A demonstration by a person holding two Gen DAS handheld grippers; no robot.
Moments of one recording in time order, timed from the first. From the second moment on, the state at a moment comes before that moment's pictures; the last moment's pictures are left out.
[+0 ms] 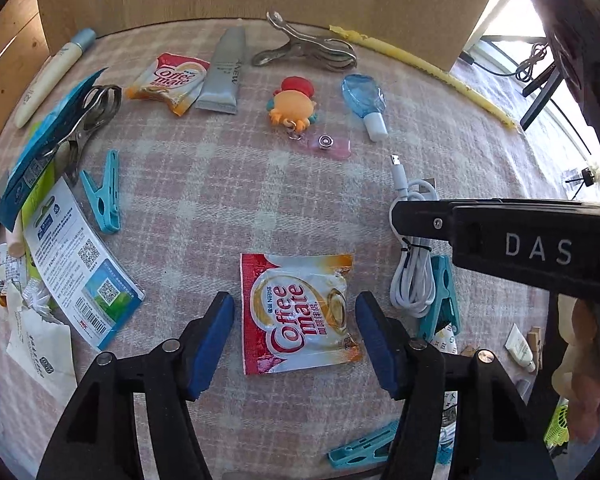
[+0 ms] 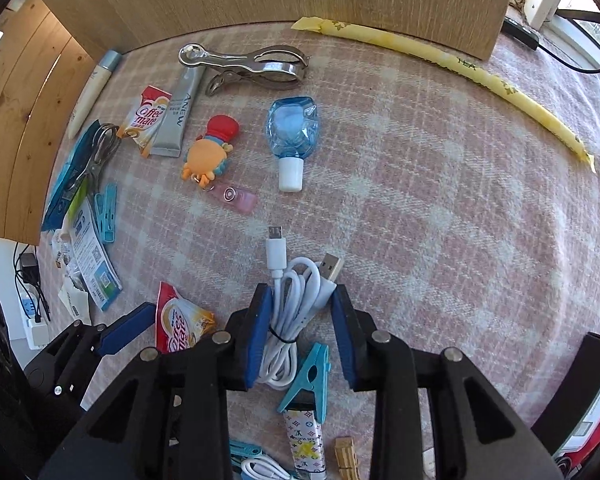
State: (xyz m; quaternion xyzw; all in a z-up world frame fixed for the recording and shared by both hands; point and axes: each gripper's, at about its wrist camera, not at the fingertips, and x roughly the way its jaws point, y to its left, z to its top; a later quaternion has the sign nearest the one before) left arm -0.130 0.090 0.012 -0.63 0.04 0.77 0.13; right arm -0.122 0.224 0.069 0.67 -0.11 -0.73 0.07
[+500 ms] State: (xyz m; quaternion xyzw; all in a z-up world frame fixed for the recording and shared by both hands) left arm -0.124 0.055 0.033 -0.61 0.00 0.78 0.11; right arm -0.111 0.216 0.087 0.65 -0.10 -0.75 0.10
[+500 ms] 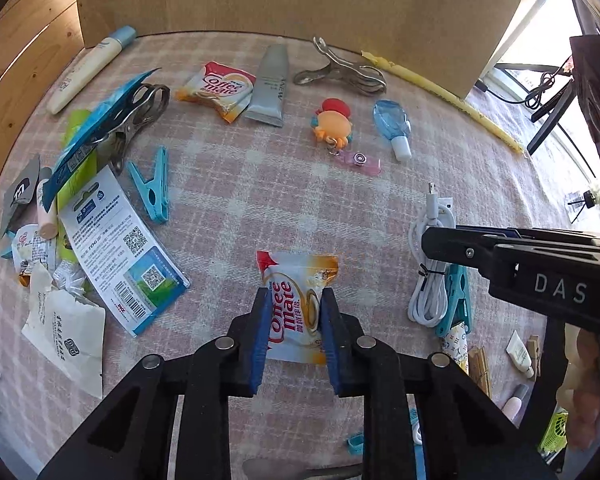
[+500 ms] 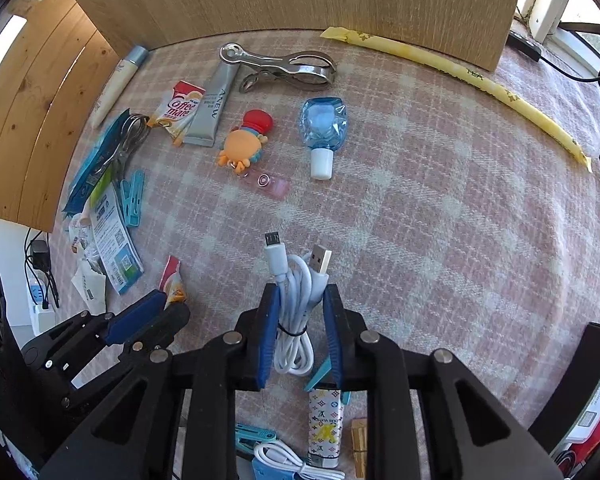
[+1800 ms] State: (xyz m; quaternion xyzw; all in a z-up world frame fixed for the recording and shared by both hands) left arm -0.036 0.144 0.155 -0.51 0.02 0.83 0.24; right arm 0.009 0.350 0.206 0.58 -0.14 -0.80 0.08
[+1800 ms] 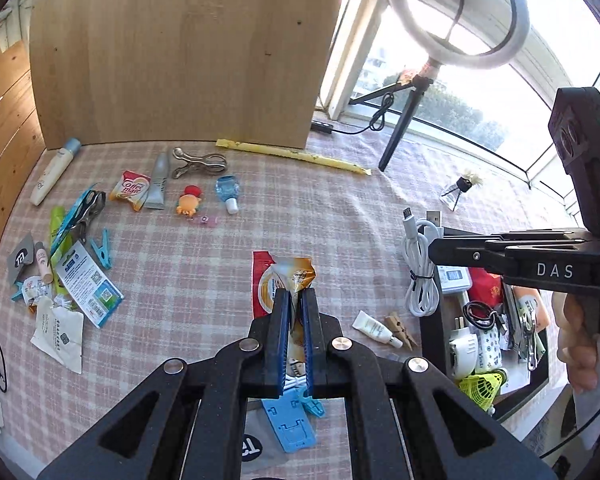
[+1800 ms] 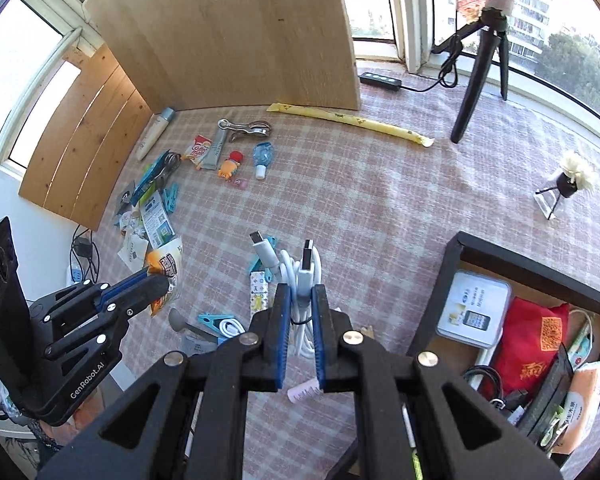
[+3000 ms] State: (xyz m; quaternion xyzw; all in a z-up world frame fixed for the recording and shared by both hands) left arm 0.104 0.411 0.147 -0.49 0.19 0.72 0.45; right arm 0.144 0.554 0.205 0.55 -0.17 -0.81 -0.13
